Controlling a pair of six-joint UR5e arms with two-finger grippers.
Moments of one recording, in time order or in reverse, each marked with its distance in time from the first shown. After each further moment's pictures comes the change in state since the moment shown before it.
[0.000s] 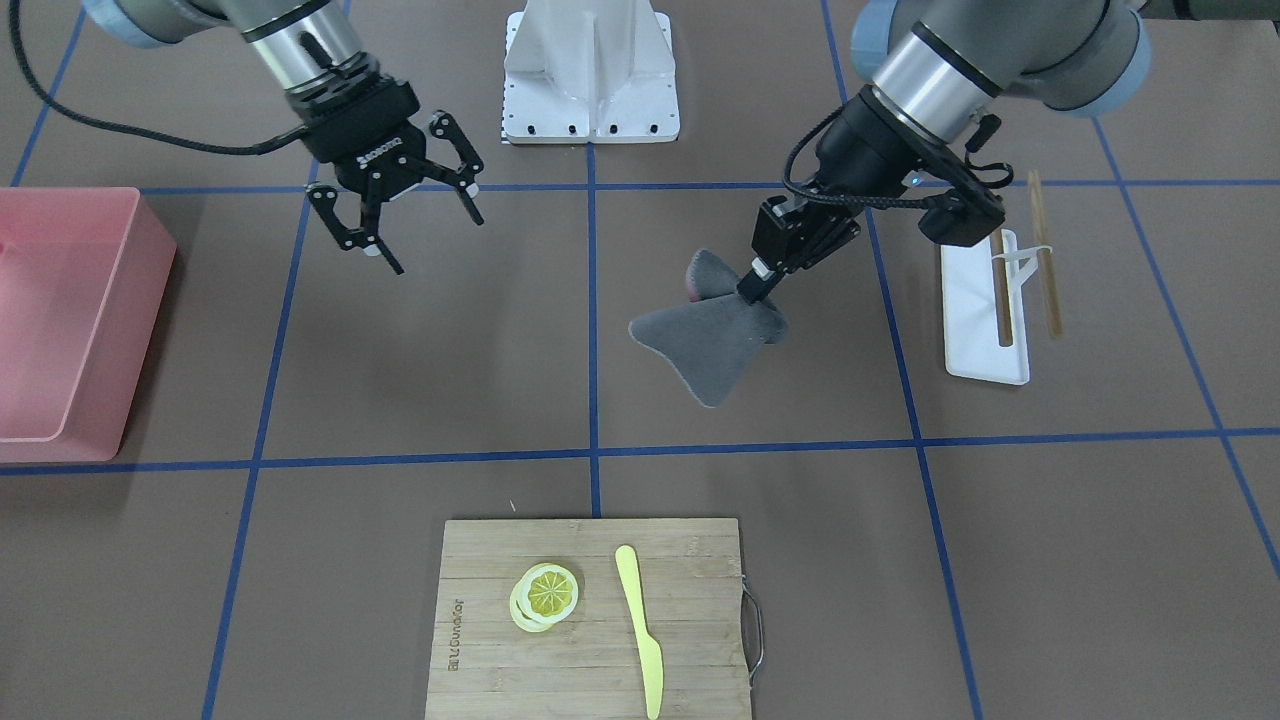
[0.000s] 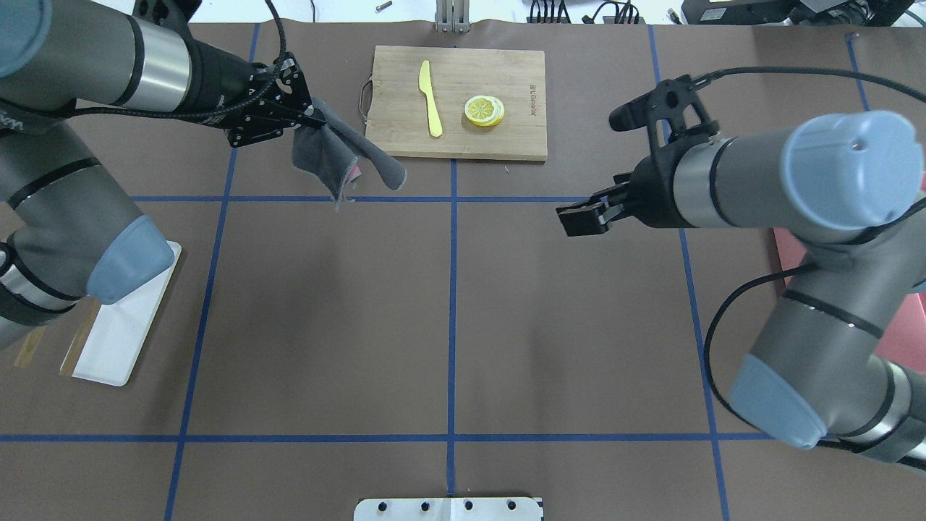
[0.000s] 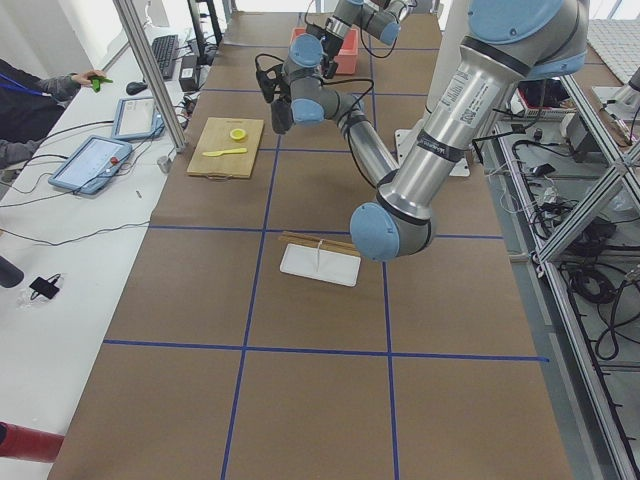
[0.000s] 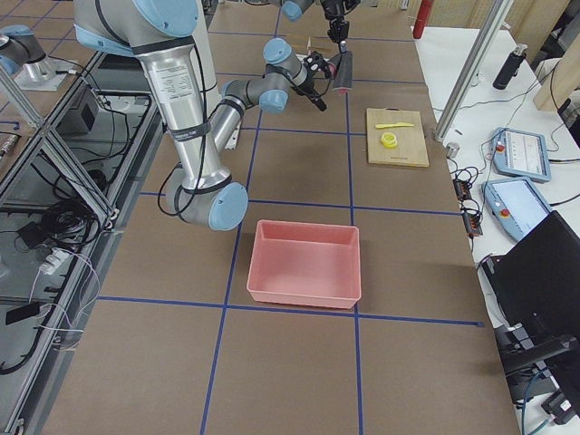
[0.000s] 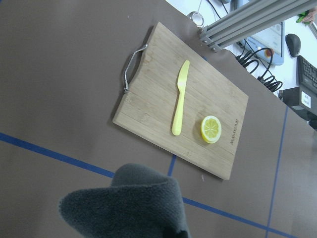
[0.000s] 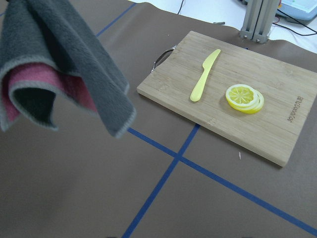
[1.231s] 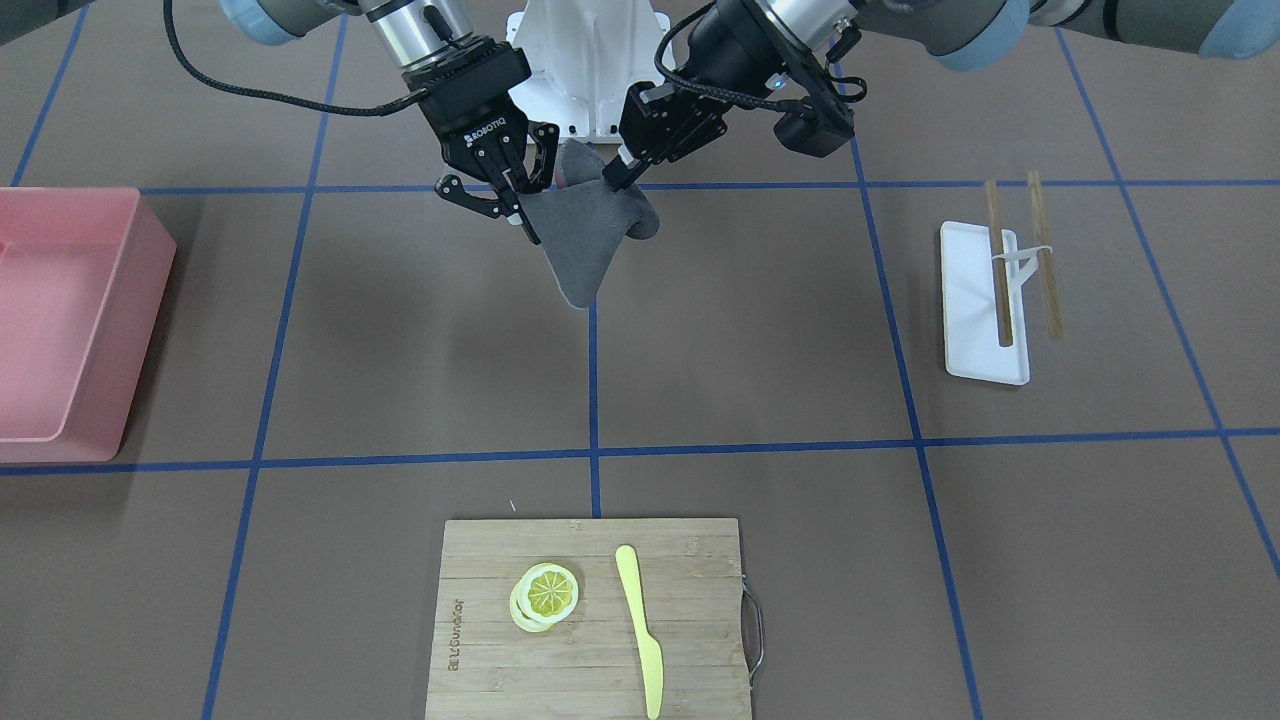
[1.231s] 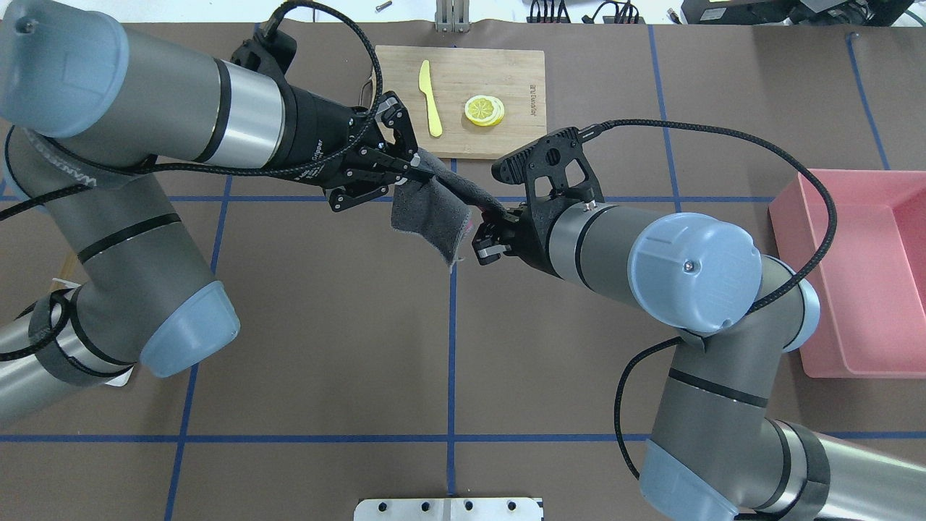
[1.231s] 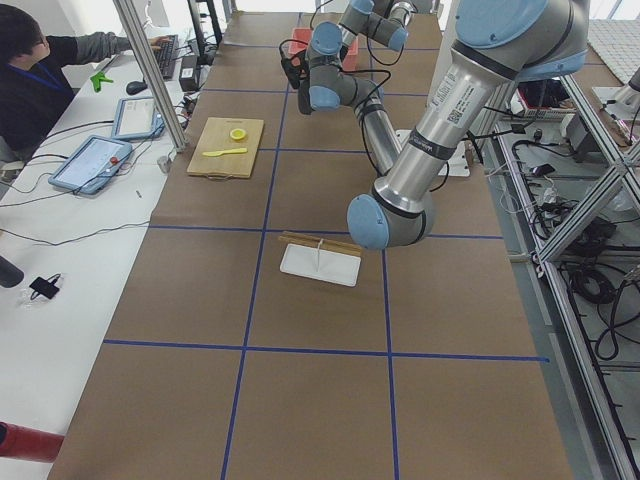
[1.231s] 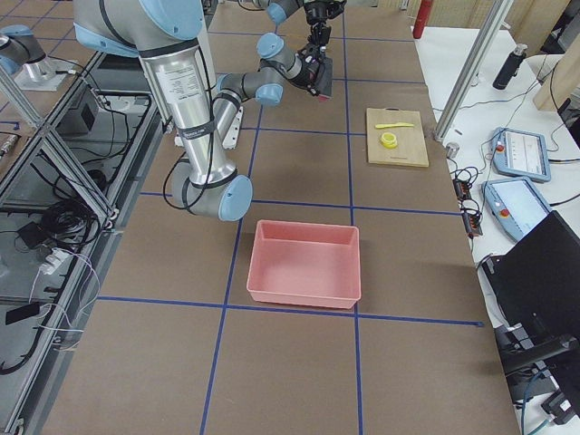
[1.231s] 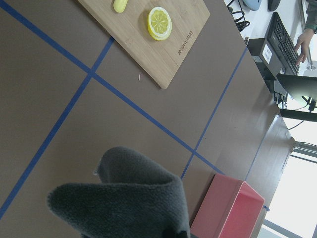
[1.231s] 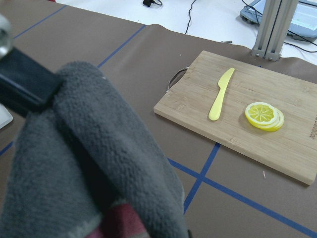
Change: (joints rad) left arm 0.103 -0.040 -0.046 -0.001 0.001 -0.110; right arm -0.050 0.053 -0.022 0.010 -0.090 0.043
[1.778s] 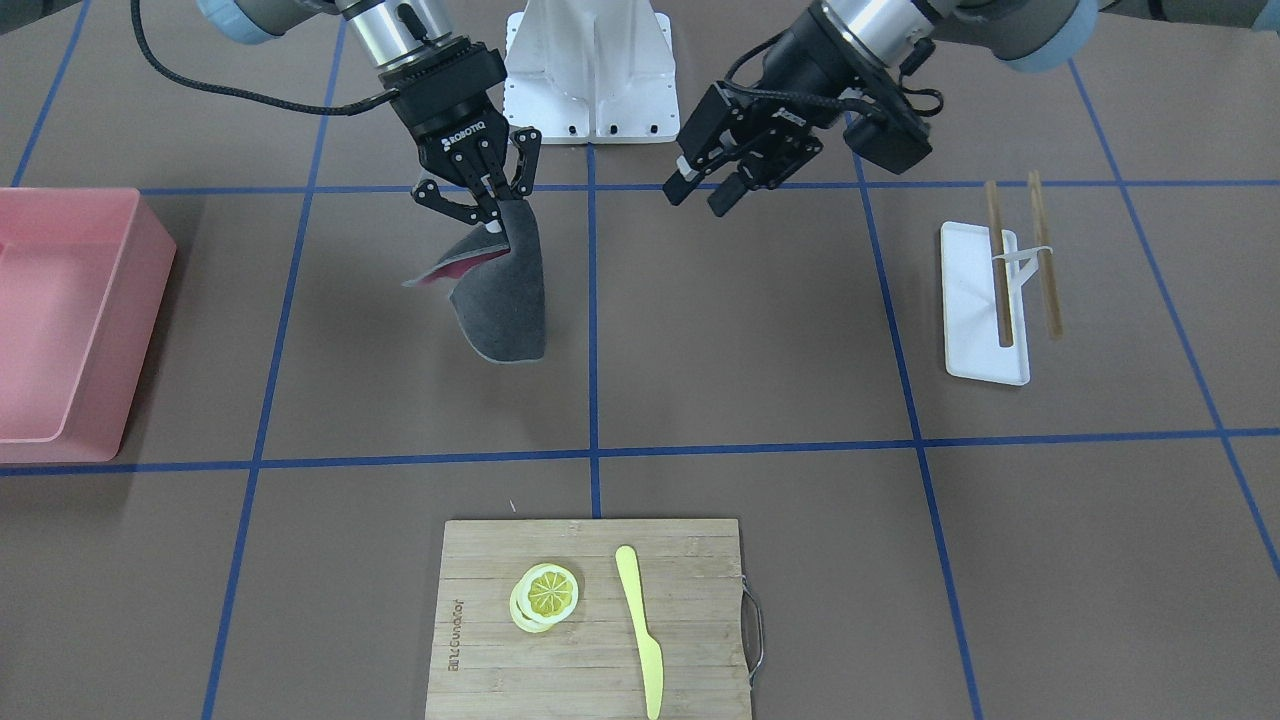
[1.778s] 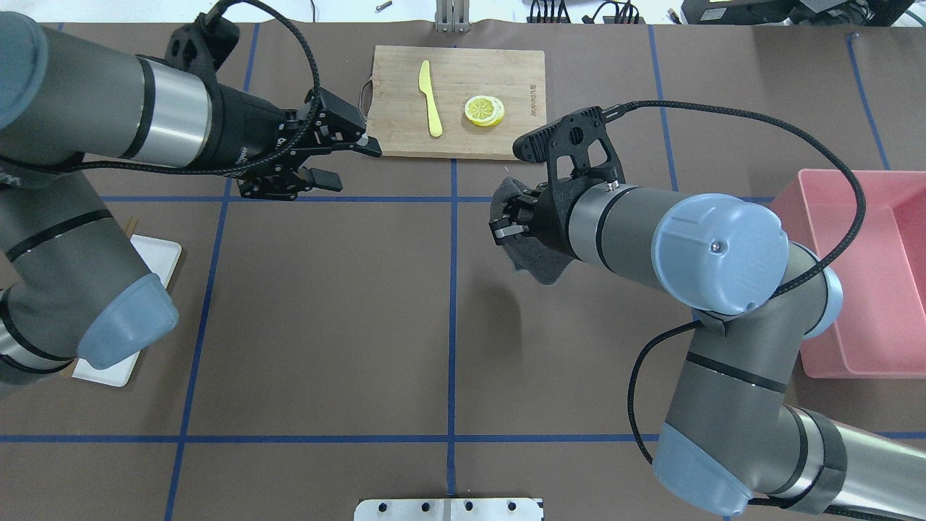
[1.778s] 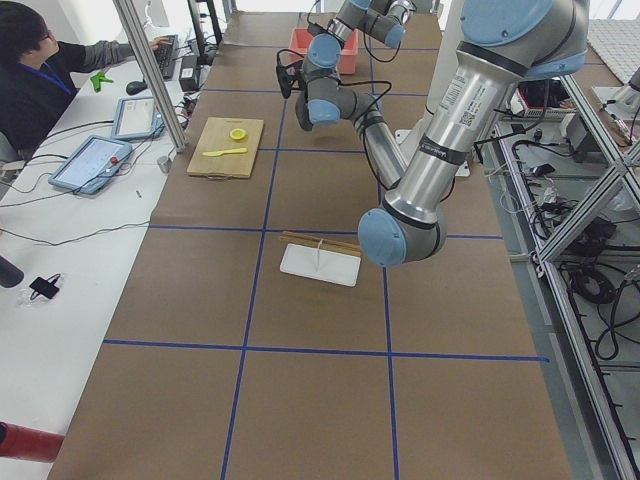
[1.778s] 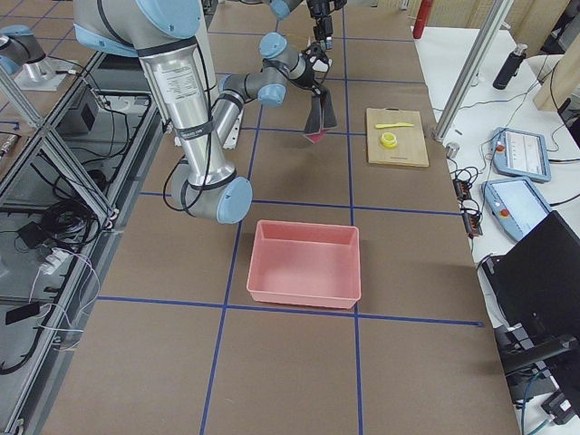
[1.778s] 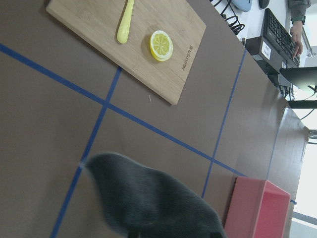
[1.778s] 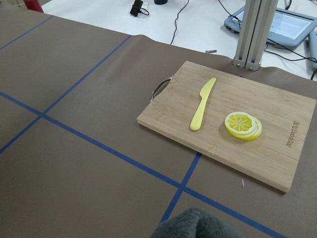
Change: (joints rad) left arm -0.103 0.158 -0.056 0.002 -0.056 0.353; right arm 0.054 -0.026 0.015 -0.006 0.005 0.004
